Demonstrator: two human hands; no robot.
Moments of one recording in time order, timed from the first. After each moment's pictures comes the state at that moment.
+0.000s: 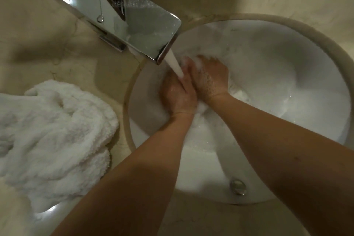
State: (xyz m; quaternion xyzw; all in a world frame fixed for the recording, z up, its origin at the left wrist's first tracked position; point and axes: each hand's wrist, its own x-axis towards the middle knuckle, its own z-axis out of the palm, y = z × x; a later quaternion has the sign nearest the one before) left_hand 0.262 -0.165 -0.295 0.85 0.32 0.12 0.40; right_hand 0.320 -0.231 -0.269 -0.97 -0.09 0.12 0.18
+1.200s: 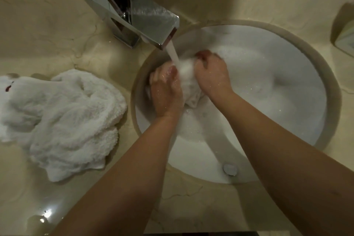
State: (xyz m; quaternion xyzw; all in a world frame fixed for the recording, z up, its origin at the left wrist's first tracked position) left_hand 0.232 -0.143 -0.237 0.84 0.30 0.14 0.43; right_hand 0.300 -0.243 -0.219 -0.88 0.03 0.16 0.45
